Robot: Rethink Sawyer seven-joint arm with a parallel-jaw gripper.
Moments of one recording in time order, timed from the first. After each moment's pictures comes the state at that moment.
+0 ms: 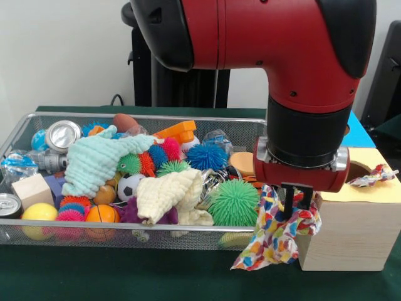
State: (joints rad) arm -0.21 -0.31 0.27 0.85 -0.22 1.12 2.01
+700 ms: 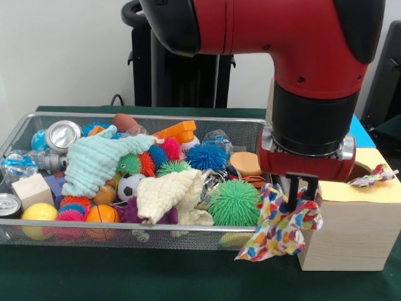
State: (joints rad) arm -0.21 -0.35 0.27 0.87 -0.21 1.12 2.01
